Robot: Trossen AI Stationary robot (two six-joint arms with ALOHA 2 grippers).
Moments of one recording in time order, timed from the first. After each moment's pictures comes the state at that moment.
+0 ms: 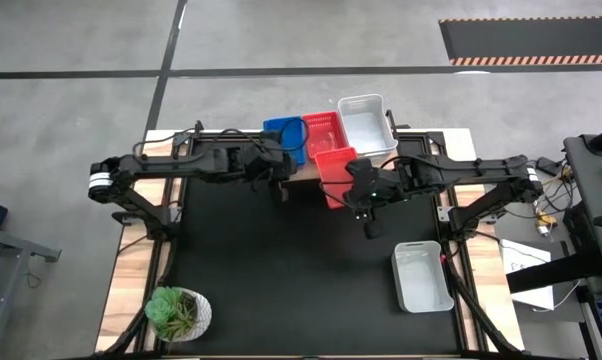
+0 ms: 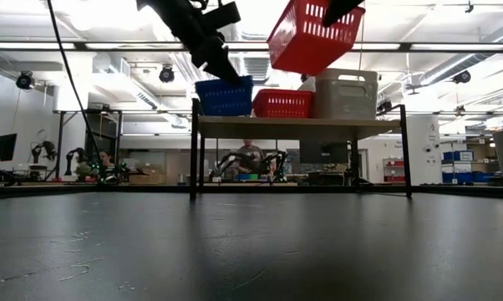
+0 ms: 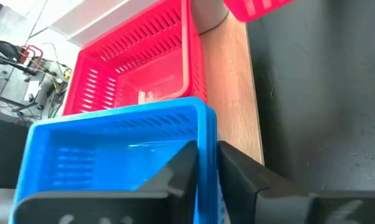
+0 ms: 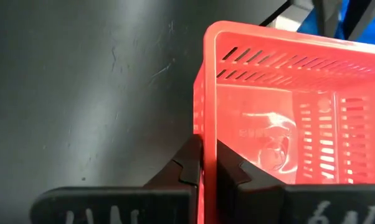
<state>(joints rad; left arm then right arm) 0.20 1.47 1.23 -0.39 -0.32 0.43 0.08 1.47 1.56 -1.06 0.13 -0.30</state>
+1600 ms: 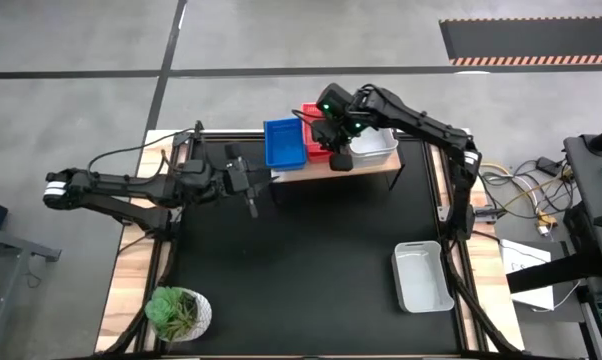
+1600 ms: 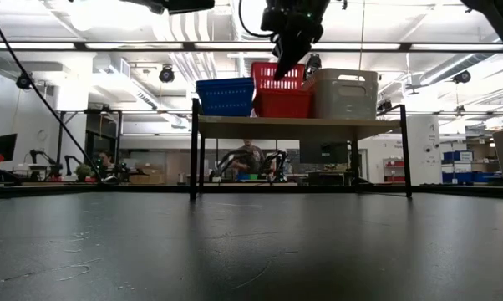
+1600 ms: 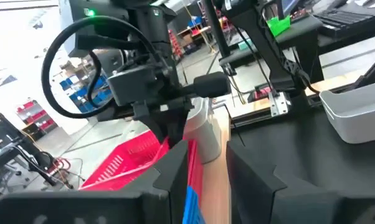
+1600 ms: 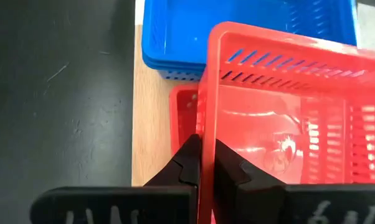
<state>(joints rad) 0.02 1.00 0.78 0.23 -0.32 0.45 -0.43 1.92 2.08 -1.23 -0.14 -0.57</state>
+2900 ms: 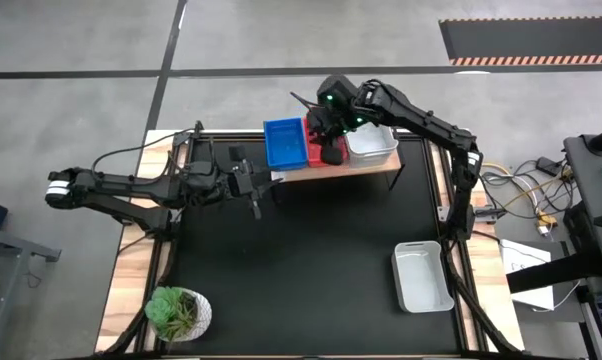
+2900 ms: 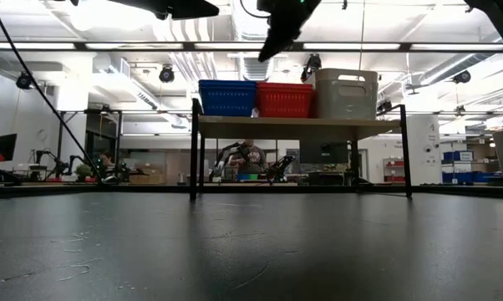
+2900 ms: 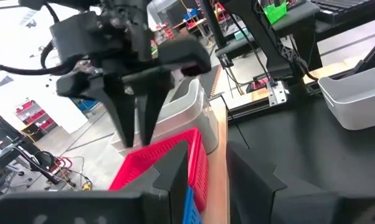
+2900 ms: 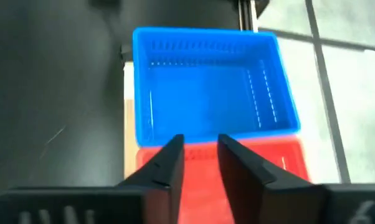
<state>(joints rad) 0.02 1.04 0.77 0.23 -0.32 0.48 -0.42 1.91 2.15 -1.11 -0.18 -0.47</state>
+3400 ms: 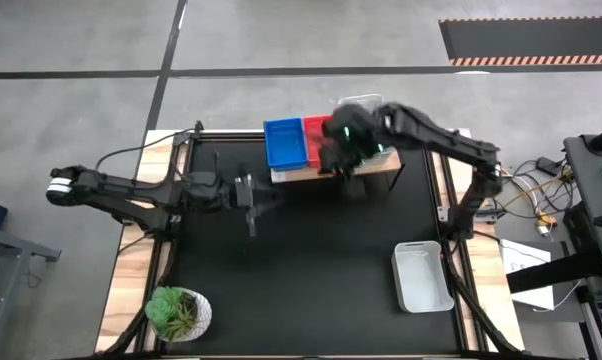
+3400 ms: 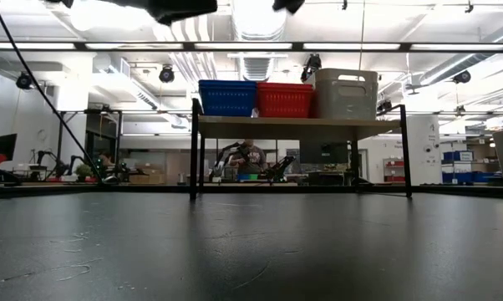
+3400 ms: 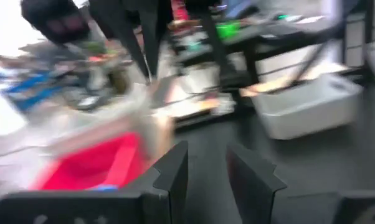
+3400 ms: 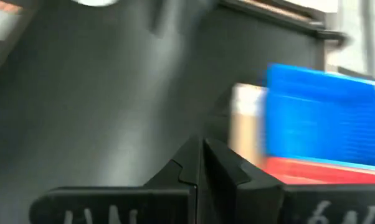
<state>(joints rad) -0.05 1.04 0.74 0.23 -0.21 0.34 -0.21 1.77 2.08 -1.18 -0.22 -0.47</state>
